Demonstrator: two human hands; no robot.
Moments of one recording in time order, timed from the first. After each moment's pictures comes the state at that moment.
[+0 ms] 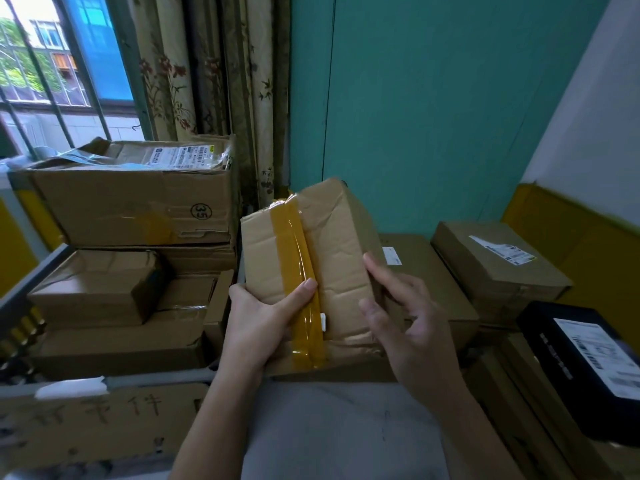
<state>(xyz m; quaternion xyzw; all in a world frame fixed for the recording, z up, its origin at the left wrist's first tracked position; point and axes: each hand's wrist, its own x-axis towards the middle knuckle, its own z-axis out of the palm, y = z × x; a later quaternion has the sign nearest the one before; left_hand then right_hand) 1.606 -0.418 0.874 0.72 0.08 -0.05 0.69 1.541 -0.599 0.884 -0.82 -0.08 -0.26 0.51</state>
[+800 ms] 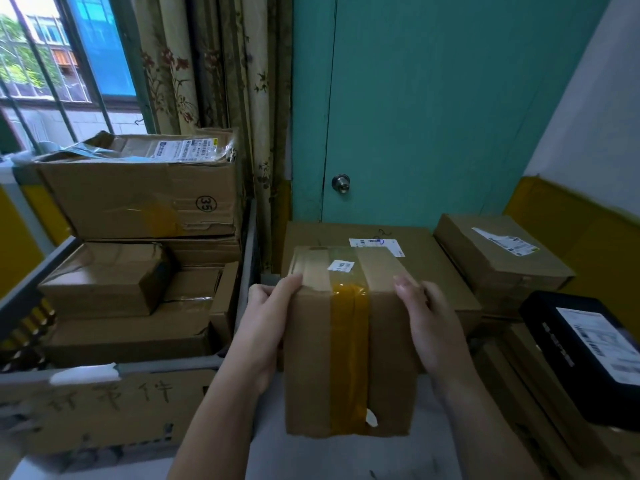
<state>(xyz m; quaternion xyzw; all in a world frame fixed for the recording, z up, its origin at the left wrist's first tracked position) 1.586 -0.417 0.876 0.65 0.07 -0.16 0.74 1.543 -0.609 0.880 -0.75 0.19 -0.13 0.61</state>
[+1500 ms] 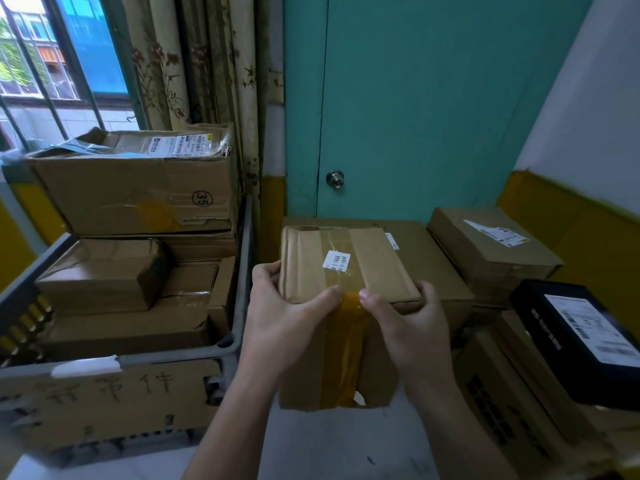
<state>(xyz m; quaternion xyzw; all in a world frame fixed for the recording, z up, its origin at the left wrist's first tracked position) 1.566 -0.431 0.881 0.76 -0.02 0.02 0.65 1.526 -0.579 0.871 -0.73 0.18 -0.22 0.63</state>
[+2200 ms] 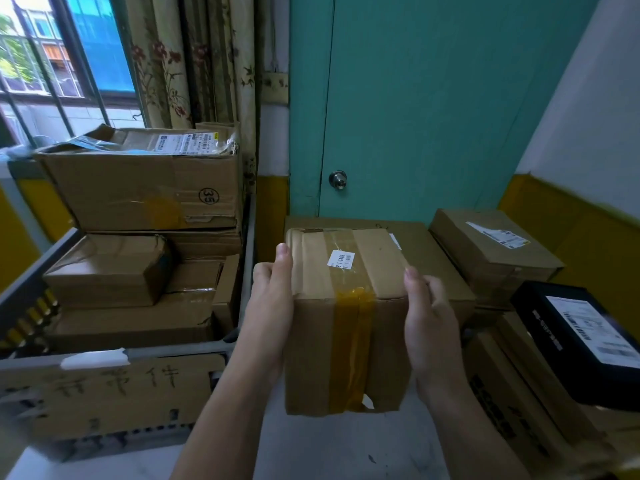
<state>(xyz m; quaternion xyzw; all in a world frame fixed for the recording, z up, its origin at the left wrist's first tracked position) 1.564 -0.420 0.894 0.67 0.06 -0.10 0.74 1.520 -0.577 0.886 -0.71 0.18 -0.23 0.64</state>
